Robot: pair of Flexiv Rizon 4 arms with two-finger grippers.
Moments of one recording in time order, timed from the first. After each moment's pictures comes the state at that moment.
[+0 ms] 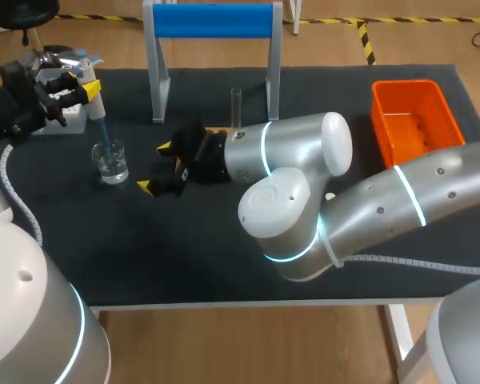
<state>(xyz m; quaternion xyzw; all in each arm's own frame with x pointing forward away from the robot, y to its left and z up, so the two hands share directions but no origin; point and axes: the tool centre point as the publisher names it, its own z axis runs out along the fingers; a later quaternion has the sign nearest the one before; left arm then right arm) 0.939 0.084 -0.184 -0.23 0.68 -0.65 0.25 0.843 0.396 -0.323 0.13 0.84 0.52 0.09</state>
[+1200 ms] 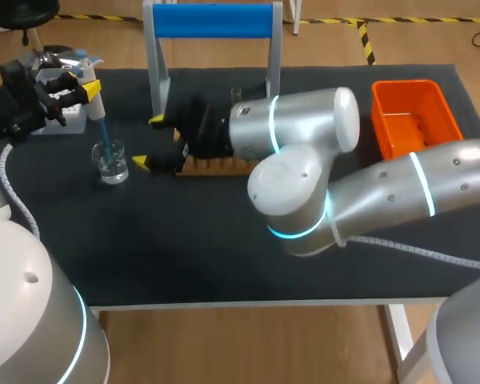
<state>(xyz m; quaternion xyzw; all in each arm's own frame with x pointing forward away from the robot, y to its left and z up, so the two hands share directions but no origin) 0.939 0.084 -0.184 -0.23 0.69 -0.64 0.25 0.860 0.399 -0.257 0.07 0.82 0.55 0.11</state>
